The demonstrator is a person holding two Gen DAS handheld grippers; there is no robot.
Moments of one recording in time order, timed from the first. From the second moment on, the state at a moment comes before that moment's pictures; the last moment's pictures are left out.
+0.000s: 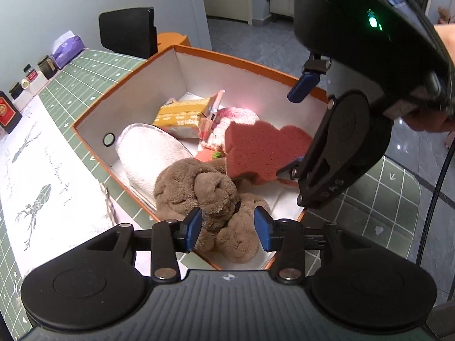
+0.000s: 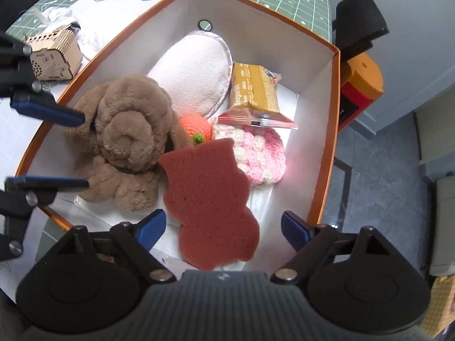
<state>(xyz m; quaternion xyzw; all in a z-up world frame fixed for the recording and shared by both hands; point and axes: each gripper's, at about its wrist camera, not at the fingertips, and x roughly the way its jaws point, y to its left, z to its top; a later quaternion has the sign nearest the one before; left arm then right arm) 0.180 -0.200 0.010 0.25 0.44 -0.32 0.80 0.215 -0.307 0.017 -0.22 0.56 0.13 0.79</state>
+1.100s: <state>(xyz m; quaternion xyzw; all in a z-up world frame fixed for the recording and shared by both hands) 0.079 -0.022 0.024 0.04 0.23 -0.06 0.97 0.111 -0.187 0.047 -0.06 0.30 0.18 0.94</state>
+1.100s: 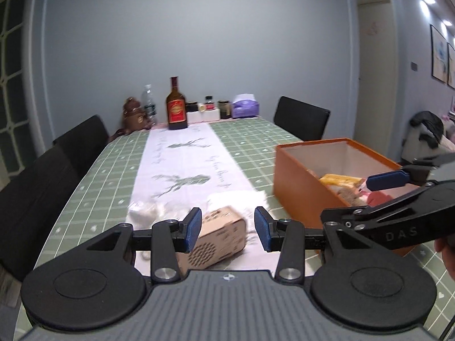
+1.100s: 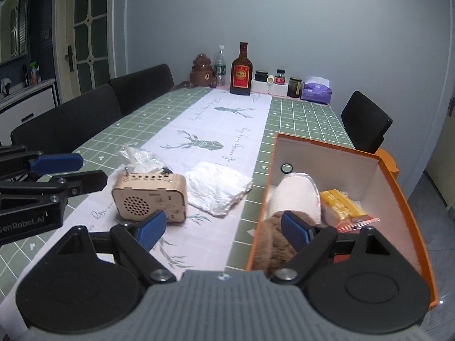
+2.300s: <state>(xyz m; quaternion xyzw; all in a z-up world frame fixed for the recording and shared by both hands) 0.173 0.077 0.011 -0.05 0.32 -0.01 0.95 0.241 -0.116 0.030 -0.04 0.43 0.21 0.88</state>
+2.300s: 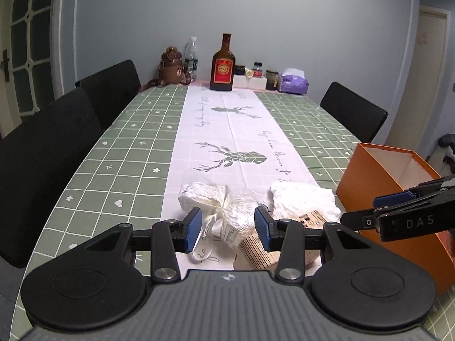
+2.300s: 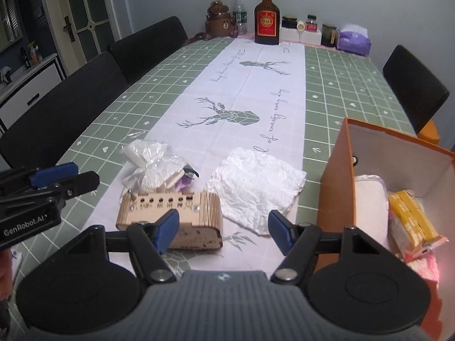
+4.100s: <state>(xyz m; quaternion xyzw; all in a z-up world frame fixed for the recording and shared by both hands) 0.299 0.084 -0.055 -0.17 0.45 -0.01 0.88 0.389 -0.065 -0.055 -0.15 0.55 0.21 0.80</state>
